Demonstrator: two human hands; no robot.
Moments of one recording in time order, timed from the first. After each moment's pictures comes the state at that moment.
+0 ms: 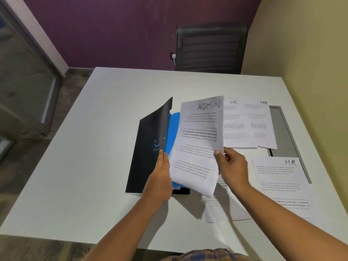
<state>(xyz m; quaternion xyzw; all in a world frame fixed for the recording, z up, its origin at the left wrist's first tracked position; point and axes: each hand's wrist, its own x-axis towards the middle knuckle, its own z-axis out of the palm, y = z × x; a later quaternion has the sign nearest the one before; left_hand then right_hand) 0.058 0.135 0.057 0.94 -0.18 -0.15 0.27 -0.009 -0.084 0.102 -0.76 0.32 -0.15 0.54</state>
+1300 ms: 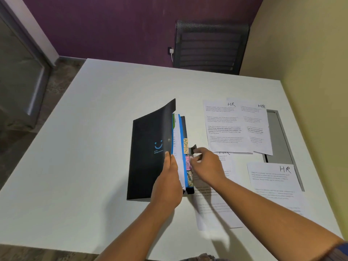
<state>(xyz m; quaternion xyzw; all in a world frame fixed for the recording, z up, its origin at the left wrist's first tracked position) 0.051 0.082 0.075 0.93 -0.14 -0.21 0.28 0.049 -0.072 0.079 -0.88 0.29 0.04 0.38</state>
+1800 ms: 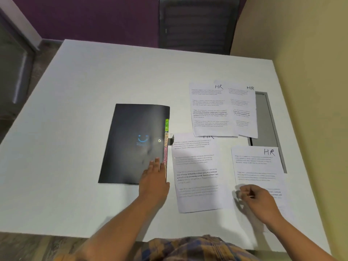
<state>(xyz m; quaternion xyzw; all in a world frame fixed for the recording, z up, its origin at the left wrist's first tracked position) 0.022 0.059 0.010 0.94 -0.21 -0.26 0.03 -0.161 -0.214 0.043 -0.82 0.40 0.12 0.38</state>
